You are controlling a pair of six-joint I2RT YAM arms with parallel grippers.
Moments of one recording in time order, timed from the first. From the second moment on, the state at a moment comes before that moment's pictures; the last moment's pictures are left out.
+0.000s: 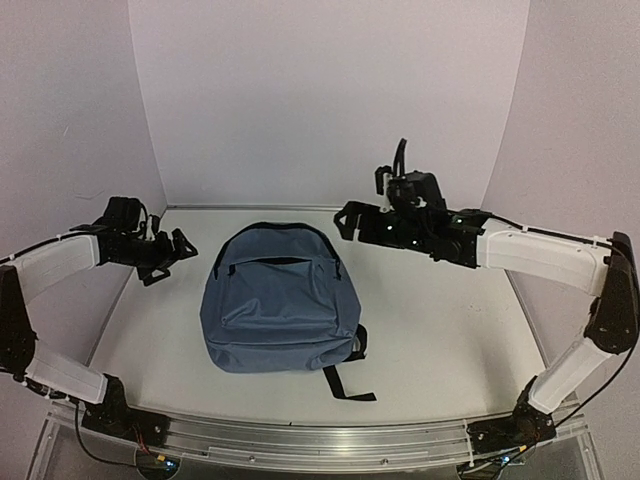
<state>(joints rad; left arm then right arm) -0.14 1.30 0.88 -0.41 0.34 -0.59 0.85 1.60 1.30 -0.16 0.22 0.58</state>
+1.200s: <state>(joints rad) 0.12 0.59 0.84 -0.54 0.12 -0.26 0.38 0.69 0.60 0.09 0.45 0.18</state>
